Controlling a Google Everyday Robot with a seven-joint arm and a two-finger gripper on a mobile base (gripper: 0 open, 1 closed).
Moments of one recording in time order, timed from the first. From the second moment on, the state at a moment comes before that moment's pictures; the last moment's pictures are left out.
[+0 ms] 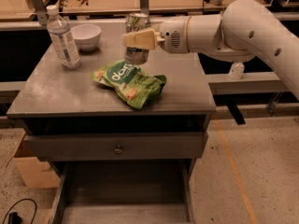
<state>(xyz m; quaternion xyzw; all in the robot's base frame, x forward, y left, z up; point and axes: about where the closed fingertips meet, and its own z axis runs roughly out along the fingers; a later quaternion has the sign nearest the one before) 0.634 0.034 0.988 -0.37 0.68 0.40 0.50</state>
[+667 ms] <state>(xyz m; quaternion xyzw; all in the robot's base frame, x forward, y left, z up) 0.578 0.063 0.992 -0.36 0.66 0.46 0.47</state>
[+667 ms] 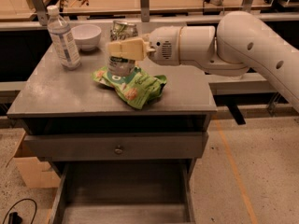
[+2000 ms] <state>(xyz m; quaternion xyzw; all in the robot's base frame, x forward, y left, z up) 0.429 0.162 0.952 -0.38 0.65 0.52 0.41</state>
